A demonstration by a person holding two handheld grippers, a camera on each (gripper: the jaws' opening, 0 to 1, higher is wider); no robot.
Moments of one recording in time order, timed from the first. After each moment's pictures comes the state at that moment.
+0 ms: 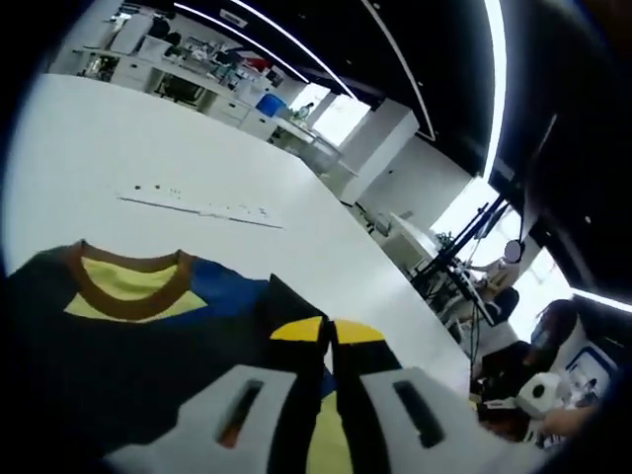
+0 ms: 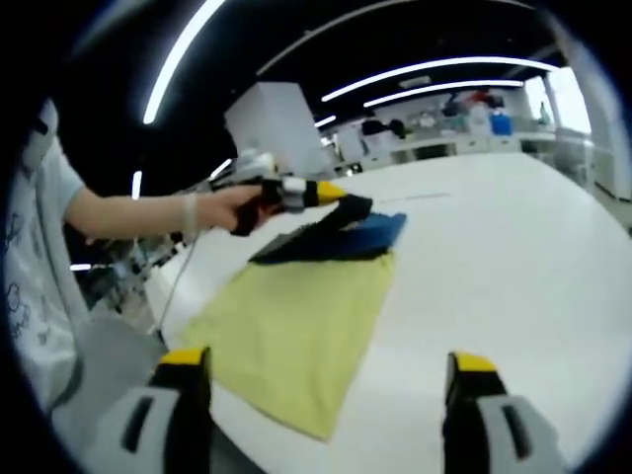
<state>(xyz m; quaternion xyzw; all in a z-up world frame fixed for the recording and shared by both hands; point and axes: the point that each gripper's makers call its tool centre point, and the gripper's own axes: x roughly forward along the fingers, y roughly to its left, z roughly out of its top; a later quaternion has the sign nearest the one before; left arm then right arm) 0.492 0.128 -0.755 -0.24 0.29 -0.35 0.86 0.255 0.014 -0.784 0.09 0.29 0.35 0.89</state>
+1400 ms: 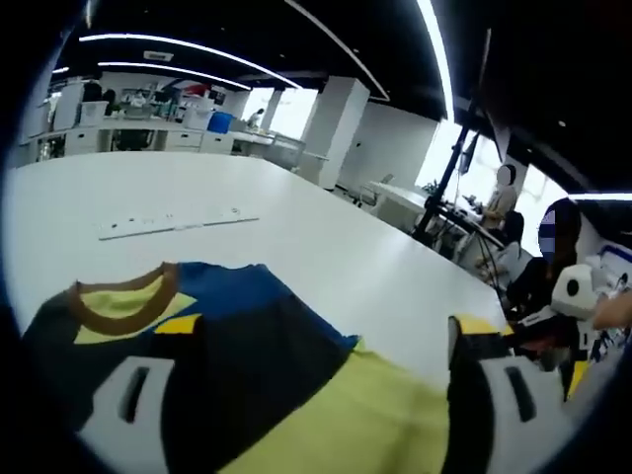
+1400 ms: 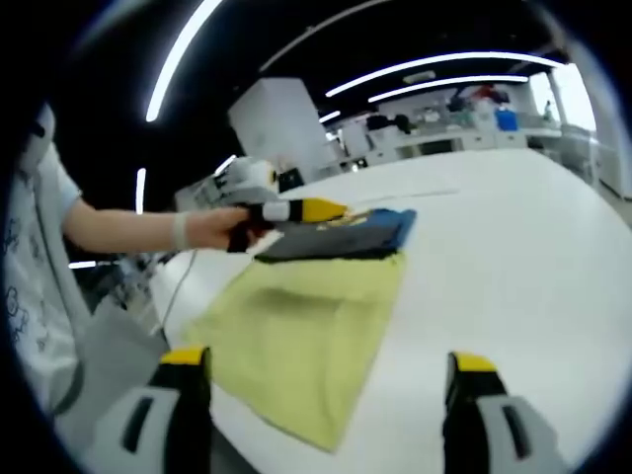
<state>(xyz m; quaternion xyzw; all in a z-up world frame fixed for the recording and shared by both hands) 0.456 0.135 -0.766 -0.10 0.21 -0.41 0.88 0.266 0.031 -0.781 0.09 0.29 0.37 0.88</state>
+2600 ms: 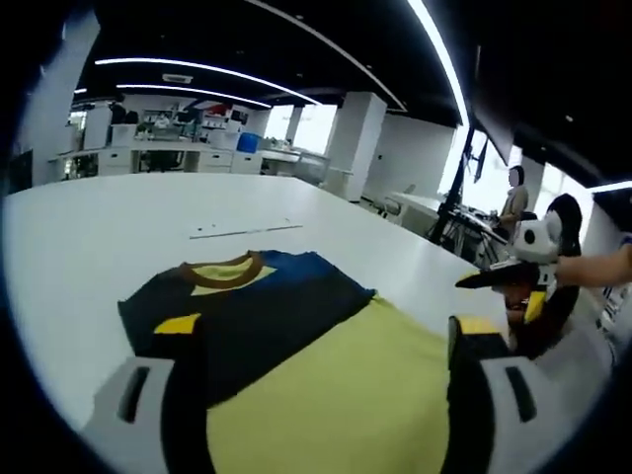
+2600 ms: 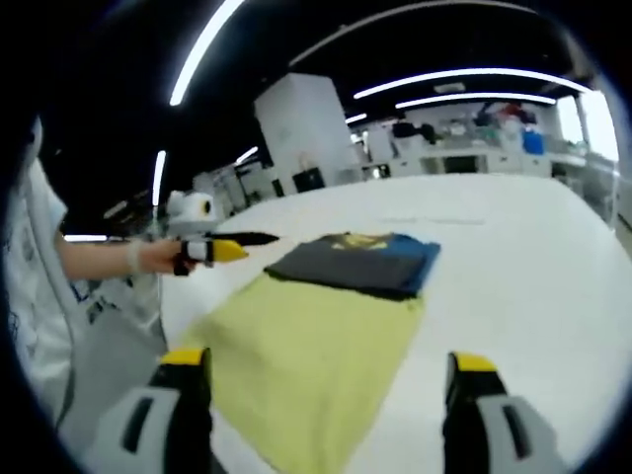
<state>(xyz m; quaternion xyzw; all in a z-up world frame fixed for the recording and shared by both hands) 0.384 0.266 -0.742 -0.07 0.20 -0.34 0.92 0.299 0.057 -0.755 0.04 0.28 0.40 0.87</state>
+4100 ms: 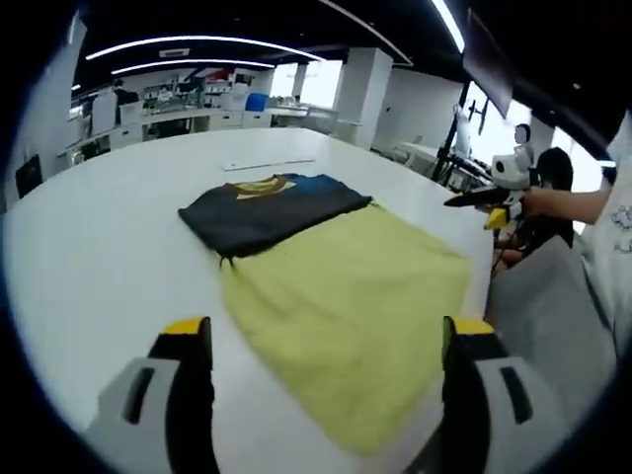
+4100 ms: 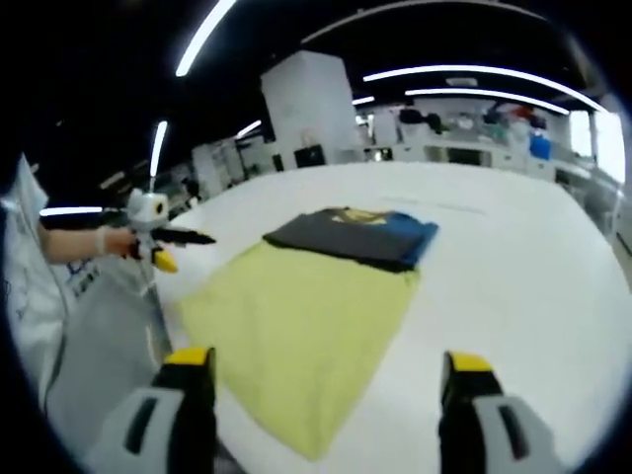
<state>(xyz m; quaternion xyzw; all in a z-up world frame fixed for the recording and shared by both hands) 0.251 0.351 -0.782 -0.01 0.30 -0.33 0.90 0.270 0.034 -0.782 -0.01 0.31 0.40 0.86</state>
